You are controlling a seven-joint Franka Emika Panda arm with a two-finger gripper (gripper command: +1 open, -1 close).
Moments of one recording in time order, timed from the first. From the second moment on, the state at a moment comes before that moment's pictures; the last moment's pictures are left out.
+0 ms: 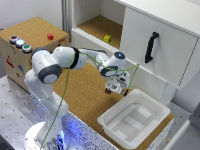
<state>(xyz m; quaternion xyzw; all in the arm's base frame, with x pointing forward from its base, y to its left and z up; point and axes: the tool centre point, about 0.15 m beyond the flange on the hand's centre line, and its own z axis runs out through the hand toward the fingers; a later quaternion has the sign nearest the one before) 0.428 -0.172 0.253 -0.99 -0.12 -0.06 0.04</state>
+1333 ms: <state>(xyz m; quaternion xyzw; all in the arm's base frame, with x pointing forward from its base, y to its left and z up) 0.447 -0.138 0.213 -0.99 -0.11 -0.04 0.05</state>
